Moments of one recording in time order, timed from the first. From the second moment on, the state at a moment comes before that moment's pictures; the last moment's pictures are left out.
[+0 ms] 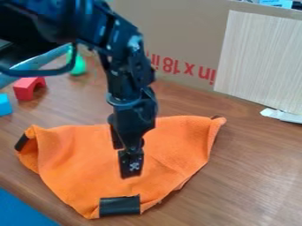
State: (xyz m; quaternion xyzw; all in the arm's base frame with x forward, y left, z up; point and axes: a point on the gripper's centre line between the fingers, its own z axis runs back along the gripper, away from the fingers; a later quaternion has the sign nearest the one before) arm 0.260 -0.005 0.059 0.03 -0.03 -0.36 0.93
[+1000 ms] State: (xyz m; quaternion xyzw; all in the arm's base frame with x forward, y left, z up) arm 0.334 0.029 0.039 0.05 -0.02 -0.29 0.96
